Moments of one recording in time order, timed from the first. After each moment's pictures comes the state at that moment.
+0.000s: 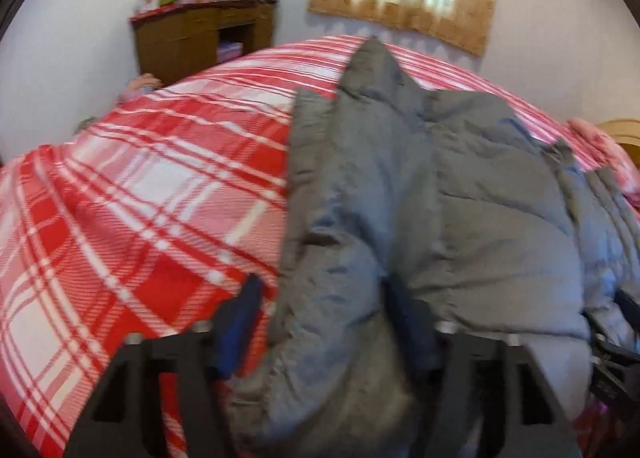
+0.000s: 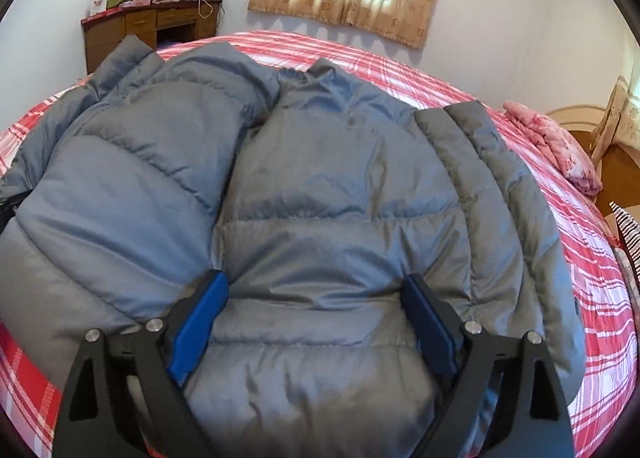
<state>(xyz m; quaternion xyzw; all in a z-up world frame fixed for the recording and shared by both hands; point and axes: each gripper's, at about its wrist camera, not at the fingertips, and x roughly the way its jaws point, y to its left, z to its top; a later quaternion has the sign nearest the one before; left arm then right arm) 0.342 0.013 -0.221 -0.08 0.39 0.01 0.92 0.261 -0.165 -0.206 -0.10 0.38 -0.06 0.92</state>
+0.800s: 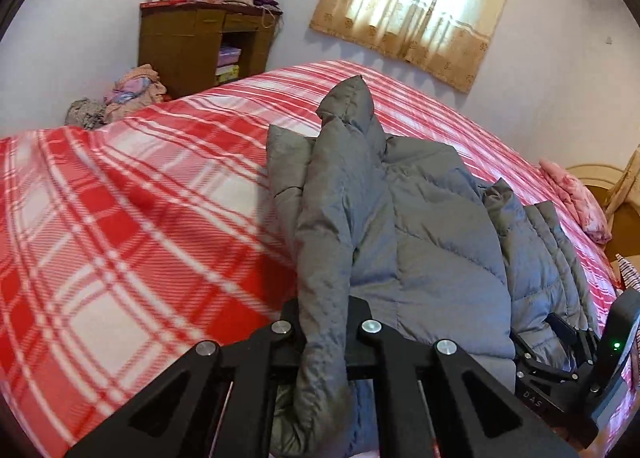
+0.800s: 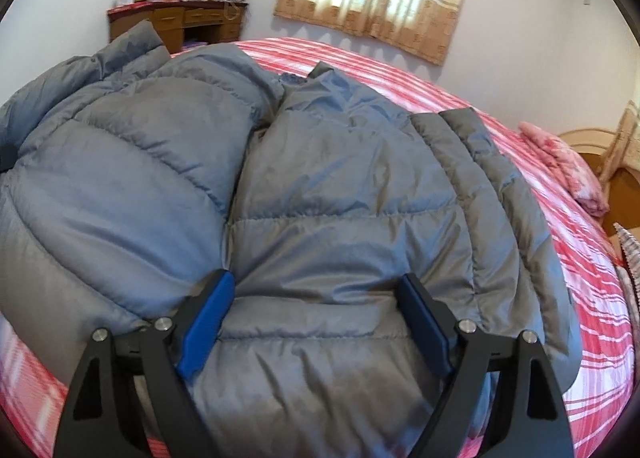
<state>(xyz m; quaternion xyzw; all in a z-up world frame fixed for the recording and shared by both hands) 0.279 0.093 -0.179 -0.15 0.35 -0.01 0.92 0.234 -0.109 -0.198 -0.12 0.37 -0.01 0.92</state>
